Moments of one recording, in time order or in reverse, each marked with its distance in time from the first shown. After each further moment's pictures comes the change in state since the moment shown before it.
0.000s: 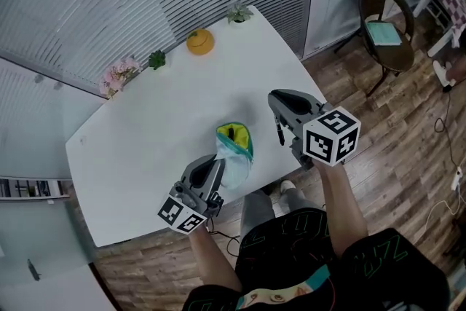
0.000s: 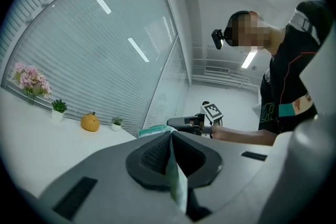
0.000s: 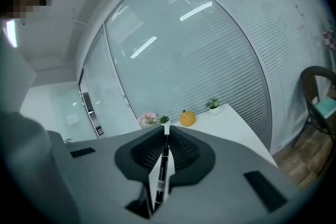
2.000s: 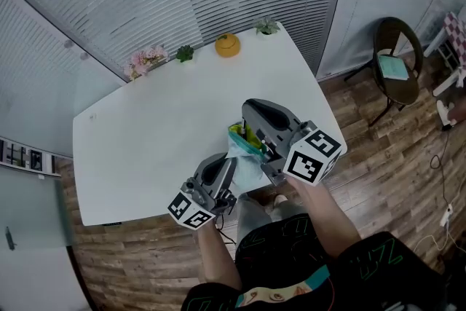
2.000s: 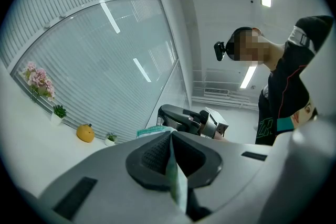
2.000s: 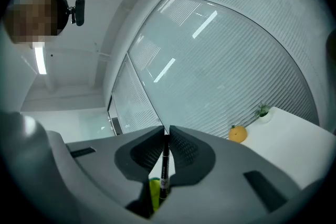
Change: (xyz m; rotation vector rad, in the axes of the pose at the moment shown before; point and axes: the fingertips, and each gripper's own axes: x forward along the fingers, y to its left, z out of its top) left arm -0.027 -0.027 0.026 -0.058 -0.258 -0.003; right arm 0.015 0.137 0.040 0.083 -0.251 0.304
